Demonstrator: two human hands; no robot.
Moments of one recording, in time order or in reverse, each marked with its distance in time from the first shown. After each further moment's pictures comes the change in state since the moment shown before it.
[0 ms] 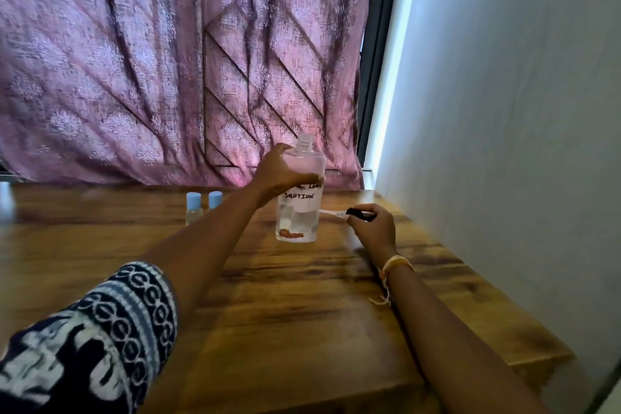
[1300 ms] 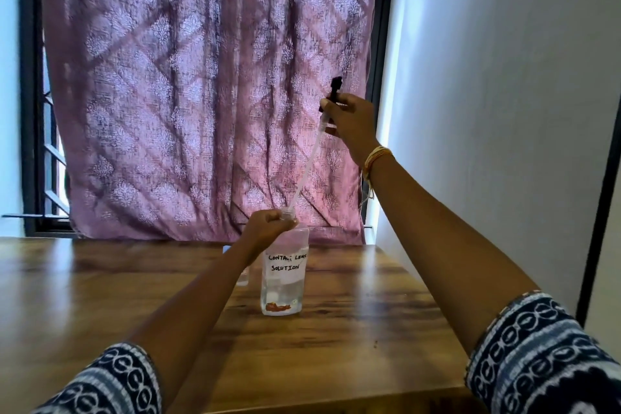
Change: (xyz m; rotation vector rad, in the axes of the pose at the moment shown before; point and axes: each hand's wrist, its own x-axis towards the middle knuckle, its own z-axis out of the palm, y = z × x) left_hand -0.086 0.050 -0.063 -0.105 0.054 -0.008; right_hand 0.005 -0.320 -0.021 0.438 -0.193 -0.511
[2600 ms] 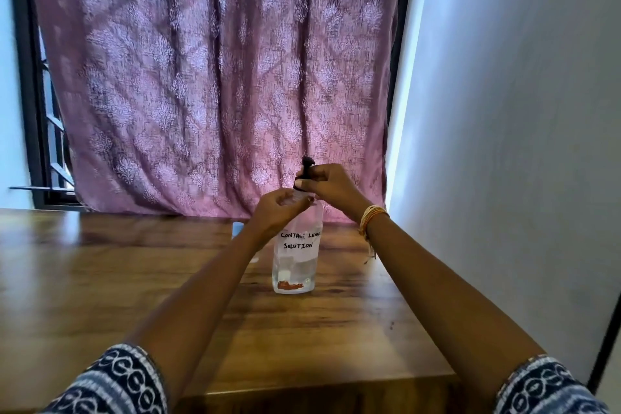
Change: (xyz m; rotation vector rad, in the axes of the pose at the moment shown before) left_hand 0.007 -0.028 0.004 -0.072 0.017 0.078; right_hand -0.095 0.103 0.019 -0.322 -0.404 0.206
